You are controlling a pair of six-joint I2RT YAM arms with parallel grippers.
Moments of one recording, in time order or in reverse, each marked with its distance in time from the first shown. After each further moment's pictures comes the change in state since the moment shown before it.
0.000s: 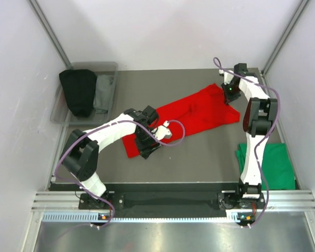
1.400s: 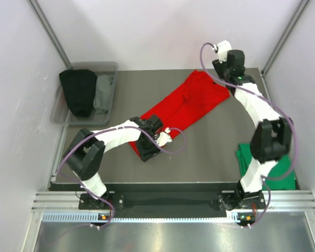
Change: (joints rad) left arm -0.064 0.010 -0.111 0.143 -0.170 -0.057; right arm 0.220 -0.477 -0.363 0.657 0.475 -0.110
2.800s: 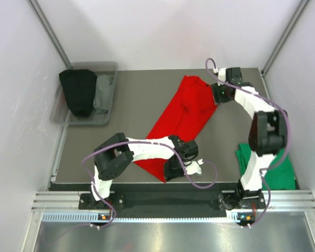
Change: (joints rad) left arm -0.438 0.269 0.247 -0.123 0.189 -0.035; right arm -0.075 -0.056 -0.221 -0.307 -0.335 0.264
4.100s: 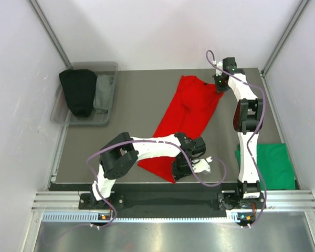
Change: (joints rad) left arm -0.013 0.069 0.136 -0.014 0.079 -0.002; right arm -0.055 0.715 0.880 -0.296 -0.039 0.011
